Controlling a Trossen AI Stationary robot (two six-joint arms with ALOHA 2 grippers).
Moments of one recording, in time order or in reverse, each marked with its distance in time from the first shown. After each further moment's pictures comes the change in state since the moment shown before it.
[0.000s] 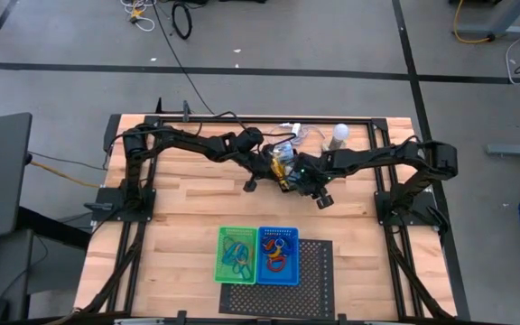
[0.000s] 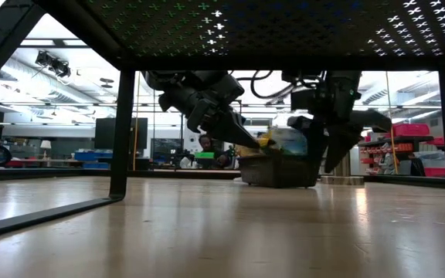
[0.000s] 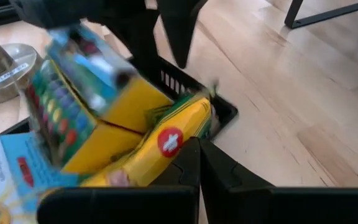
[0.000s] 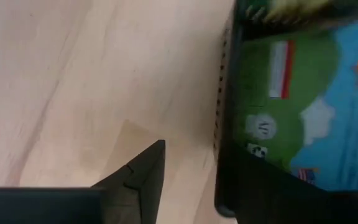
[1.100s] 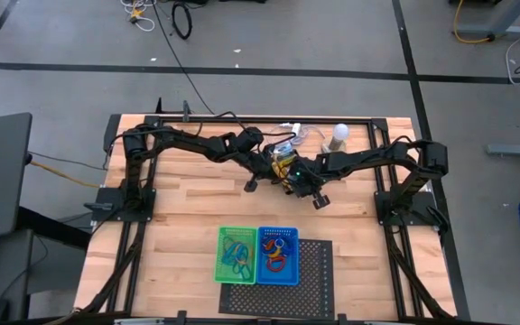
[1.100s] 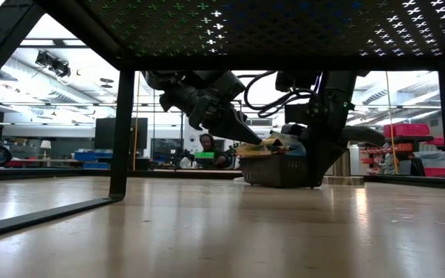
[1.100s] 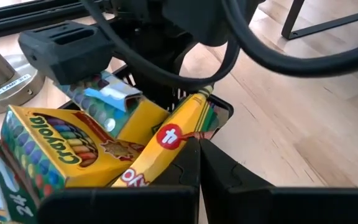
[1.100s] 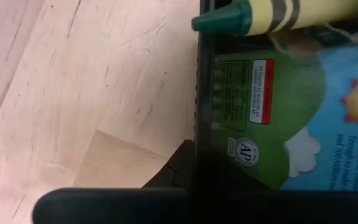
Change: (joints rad) left arm -0.006 -0.001 0.000 0.032 0.018 -0.019; right arm 0.019 0.087 0.002 0.039 0.074 -0.024
